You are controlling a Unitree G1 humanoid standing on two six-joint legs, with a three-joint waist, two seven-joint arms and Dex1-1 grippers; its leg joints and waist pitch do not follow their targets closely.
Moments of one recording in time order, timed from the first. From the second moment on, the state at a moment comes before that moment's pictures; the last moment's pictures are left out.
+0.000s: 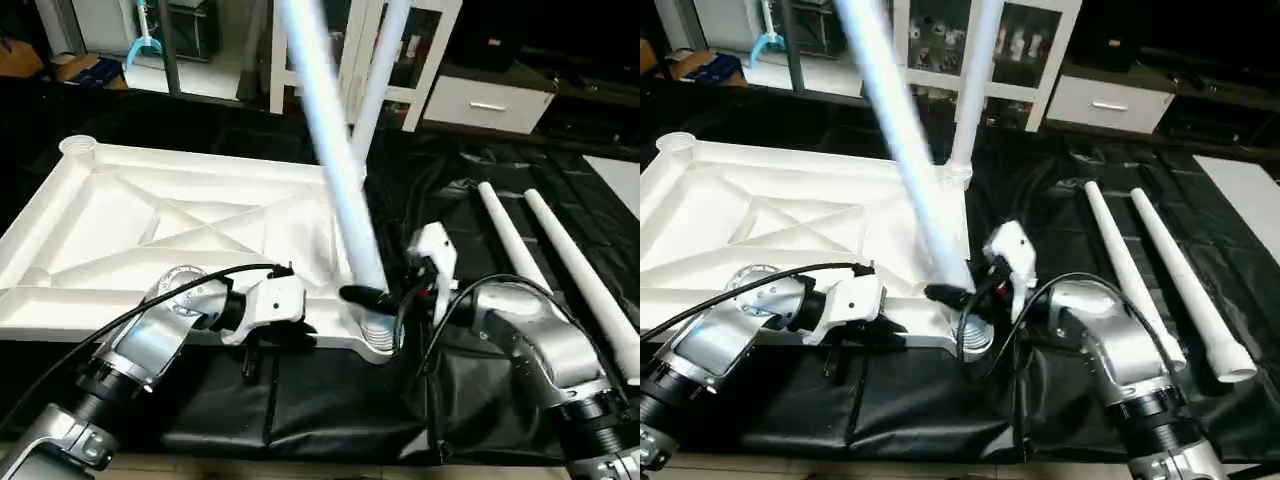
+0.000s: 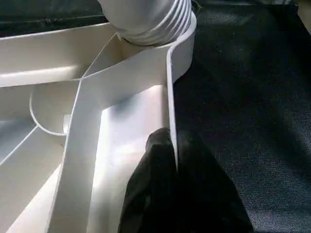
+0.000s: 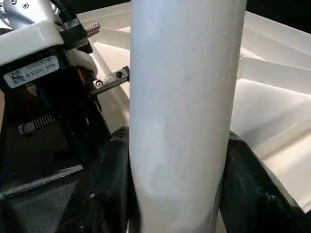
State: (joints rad) left arm -0.46 0.50 -0.41 0.21 0.04 0.12 -1.23; right arm -0.35 -0.41 0.21 0.09 0.38 0.37 0.93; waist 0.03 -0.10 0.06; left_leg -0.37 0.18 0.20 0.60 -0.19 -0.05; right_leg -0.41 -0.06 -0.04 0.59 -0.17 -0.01
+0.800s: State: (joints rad) left arm -0.46 0.50 -0.41 0.22 0.05 0.10 -1.23; right arm -0.19 -0.37 0.06 0.06 0.48 0.27 0.89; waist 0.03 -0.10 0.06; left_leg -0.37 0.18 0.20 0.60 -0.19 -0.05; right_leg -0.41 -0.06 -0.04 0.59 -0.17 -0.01
